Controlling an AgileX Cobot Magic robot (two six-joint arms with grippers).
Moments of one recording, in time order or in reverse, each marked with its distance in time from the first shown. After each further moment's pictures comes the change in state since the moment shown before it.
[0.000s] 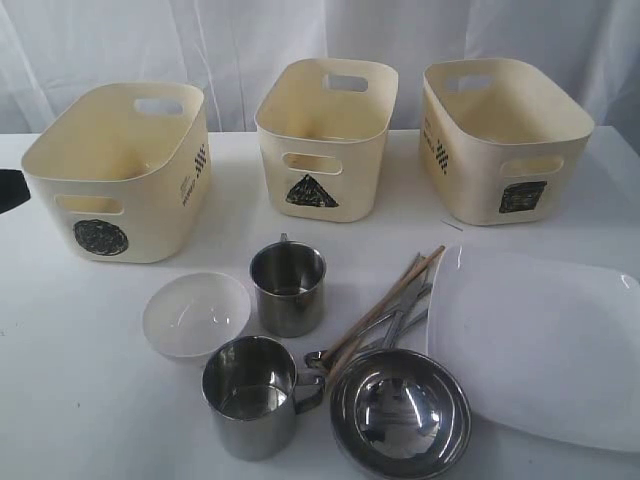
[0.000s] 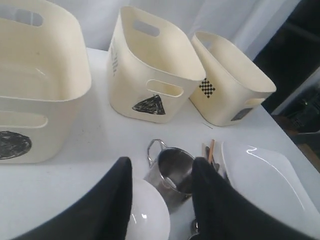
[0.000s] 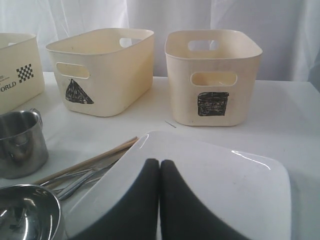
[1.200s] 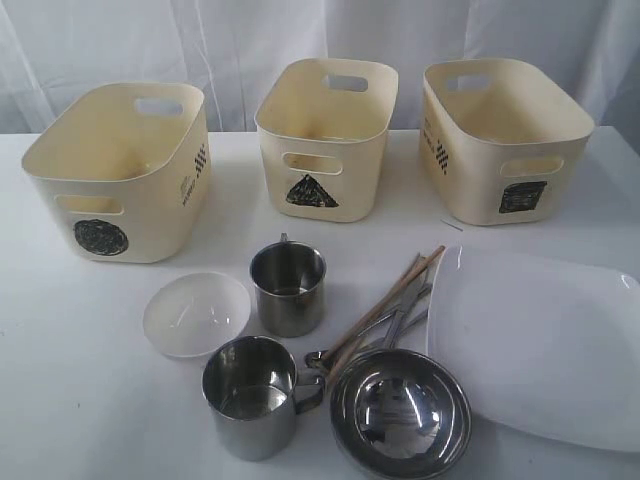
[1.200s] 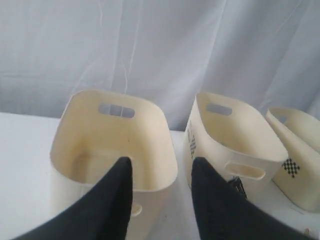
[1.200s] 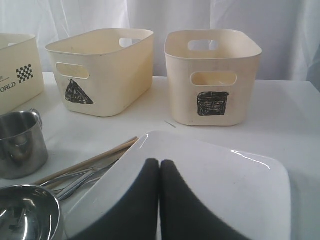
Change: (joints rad) left arm 0.000 -0.001 0.026 -0.492 0.260 0.551; right arm 0.000 0.000 0.000 0.000 0.000 0.002
